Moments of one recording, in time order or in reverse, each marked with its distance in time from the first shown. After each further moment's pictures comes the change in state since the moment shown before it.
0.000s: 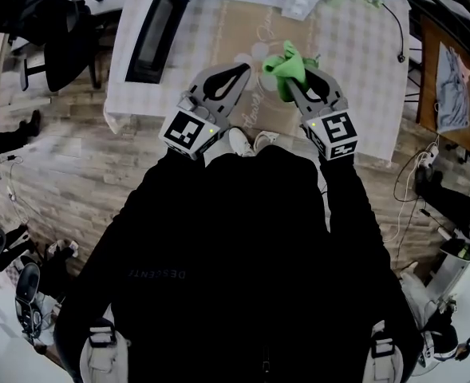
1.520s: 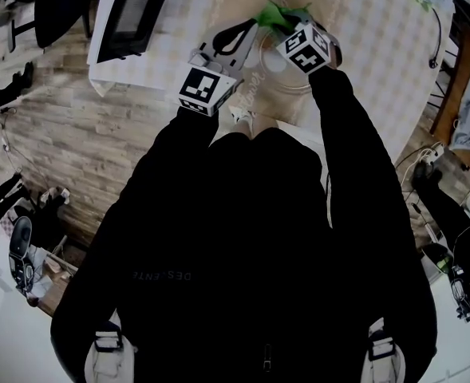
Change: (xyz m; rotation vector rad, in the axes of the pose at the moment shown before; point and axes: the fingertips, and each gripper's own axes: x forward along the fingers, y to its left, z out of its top) left arm 0.077 0.078 -0.110 -0.018 0.086 0.216; right arm 0.187 -0.058 -0.186 -0.322 0.540 0.246
